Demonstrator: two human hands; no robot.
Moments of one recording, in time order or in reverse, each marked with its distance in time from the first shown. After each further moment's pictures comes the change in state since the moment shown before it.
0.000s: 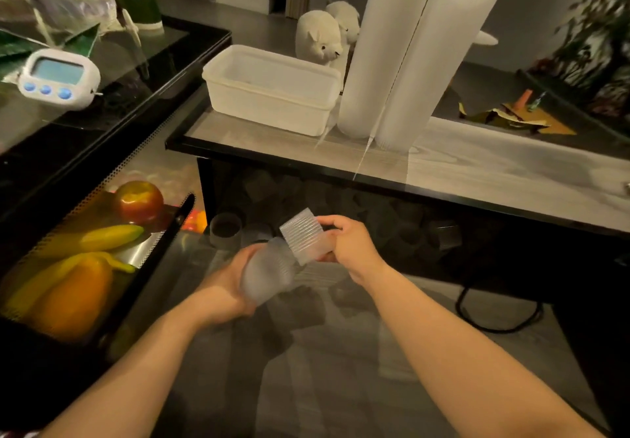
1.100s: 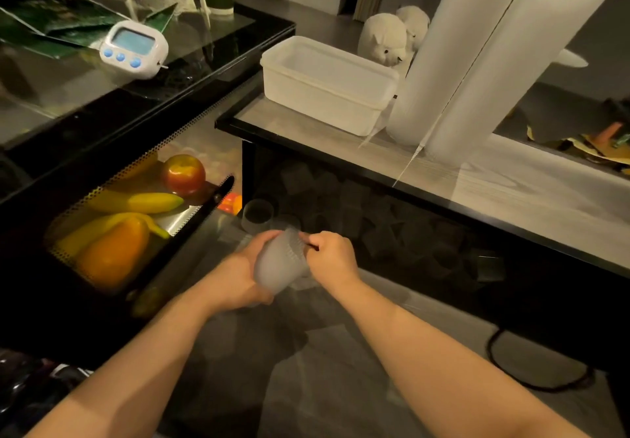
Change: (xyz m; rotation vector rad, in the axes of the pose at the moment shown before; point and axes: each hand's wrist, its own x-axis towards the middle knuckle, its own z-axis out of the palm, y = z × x) left_hand -0.016 0.005 0.002 -0.157 0.114 -0.086; right_hand 0.019 0.033 0.057 -0.807 -0.059 -0.320
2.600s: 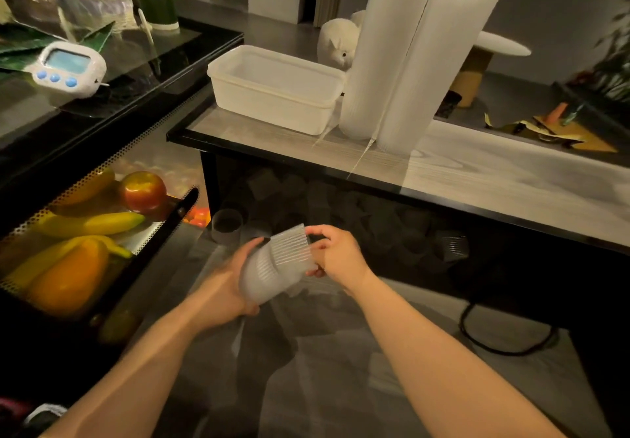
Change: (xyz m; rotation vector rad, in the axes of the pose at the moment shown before) left_hand 0.002 0.005 0.025 0.109 0.002 0.092; right_hand -0.025 0.031 -0.056 0.603 -0.072 0.208
